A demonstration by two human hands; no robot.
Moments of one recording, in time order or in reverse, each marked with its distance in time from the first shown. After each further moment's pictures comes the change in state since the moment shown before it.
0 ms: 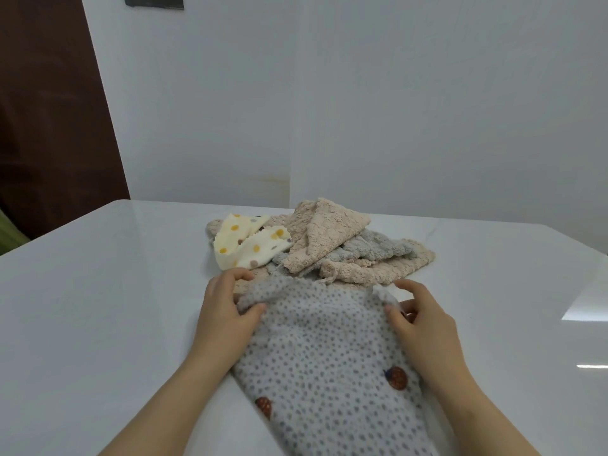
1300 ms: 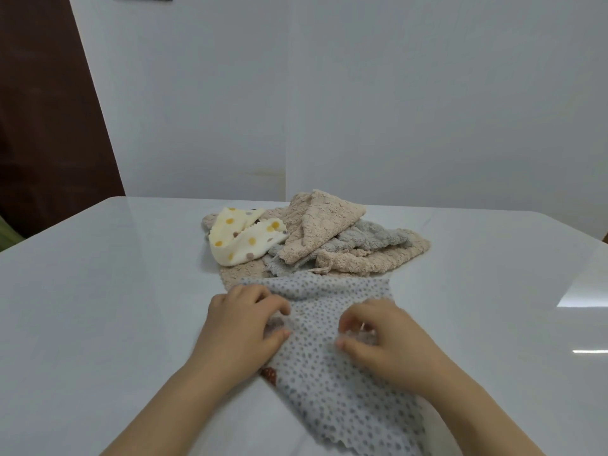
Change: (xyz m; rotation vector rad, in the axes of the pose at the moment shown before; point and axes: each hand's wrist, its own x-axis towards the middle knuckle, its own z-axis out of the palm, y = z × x) left_hand -0.016 0.005 -0.001 0.638 -0.359 0.352; right_hand -0.020 -0.020 0.001 -0.299 -0.435 -0.426
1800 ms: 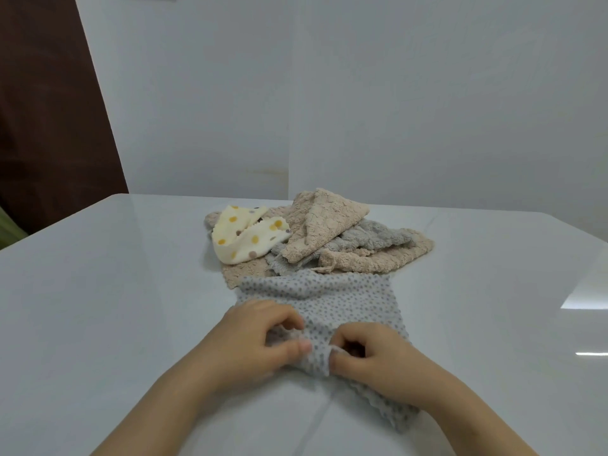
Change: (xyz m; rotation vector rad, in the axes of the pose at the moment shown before) left_hand -0.002 0.002 -0.010 -0.268 -0.179 0.098; right_hand 0.000 -0.011 0.008 0.264 -0.197 0.052
